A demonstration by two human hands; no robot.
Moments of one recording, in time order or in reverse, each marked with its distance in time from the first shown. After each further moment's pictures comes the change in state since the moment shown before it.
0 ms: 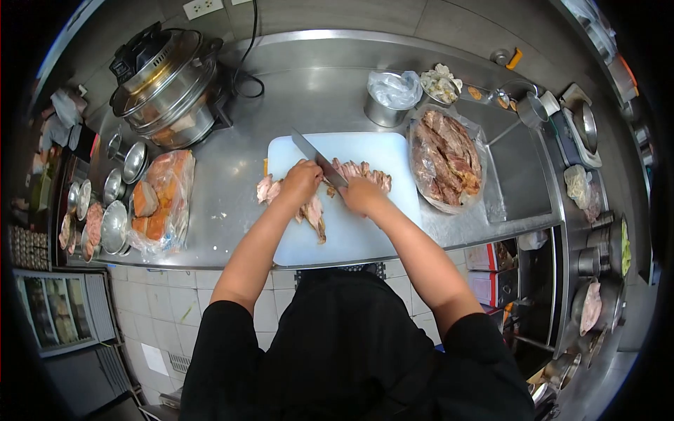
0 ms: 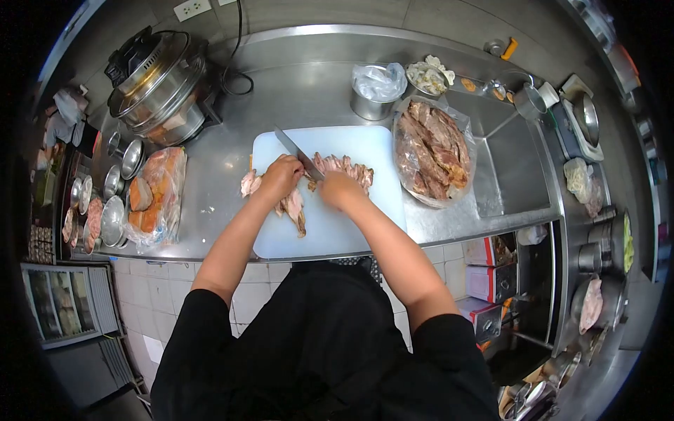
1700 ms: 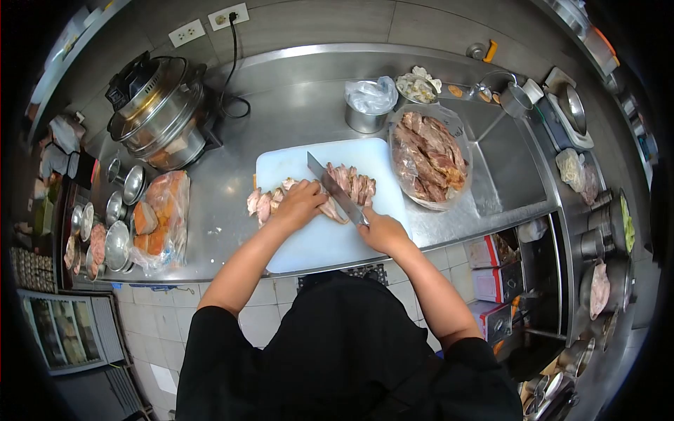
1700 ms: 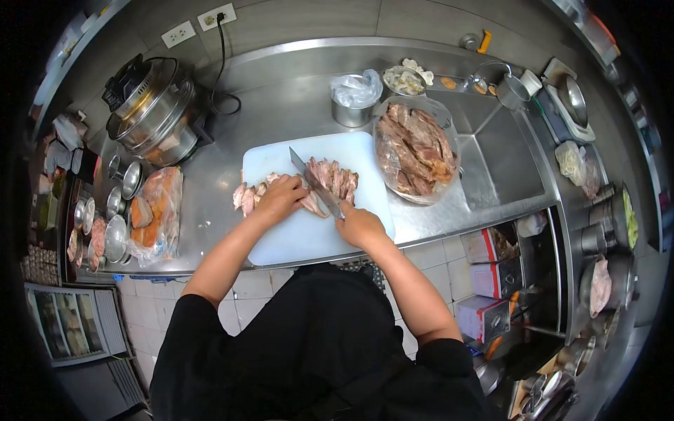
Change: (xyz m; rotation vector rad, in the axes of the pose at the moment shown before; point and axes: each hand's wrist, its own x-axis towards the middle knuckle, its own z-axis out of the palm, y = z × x) left_hand -0.018 0.048 -0.012 0.150 -0.252 0.226; right_hand -0.111 0.039 -0.007 -0.009 0.063 0.056
